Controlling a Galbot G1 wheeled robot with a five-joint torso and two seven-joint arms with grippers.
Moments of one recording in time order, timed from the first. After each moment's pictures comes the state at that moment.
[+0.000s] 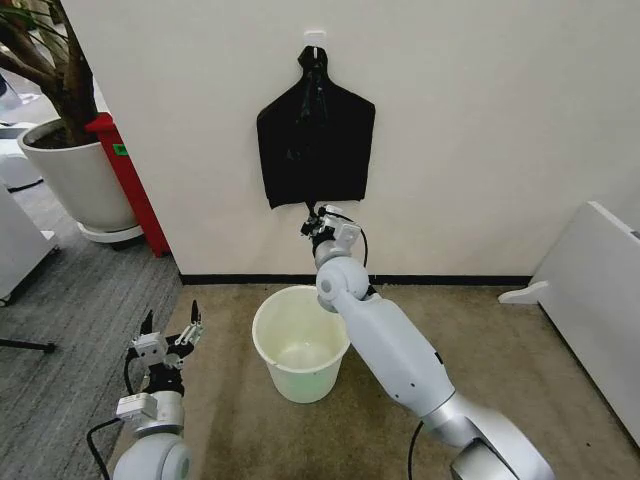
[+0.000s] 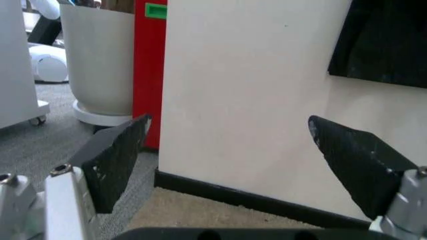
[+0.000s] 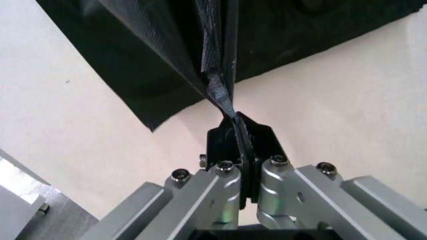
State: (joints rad) left arm 1.55 -1.35 -0.59 -1.97 -0.32 -0.24 -0.21; right arm -0.55 1.53 -0.08 1.41 0.79 -0.17 0.51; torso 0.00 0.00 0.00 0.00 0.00
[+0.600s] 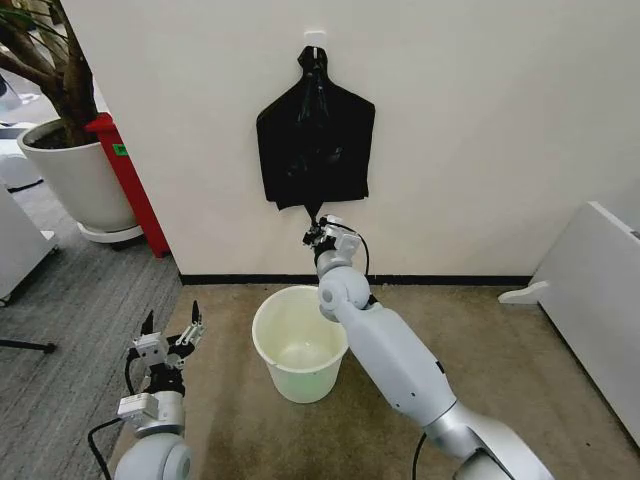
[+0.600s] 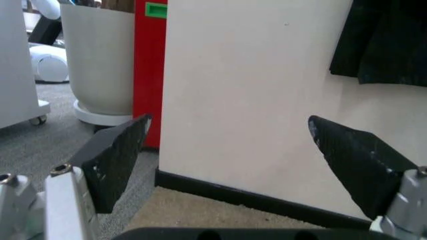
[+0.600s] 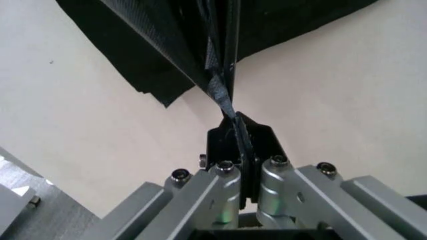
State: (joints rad) left arm 1.55 -1.35 -0.59 -1.96 -0.31 -0.24 -0.21; right arm -0.58 1.52 -0.08 1.40 0.77 -0.17 0.51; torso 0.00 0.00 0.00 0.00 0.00
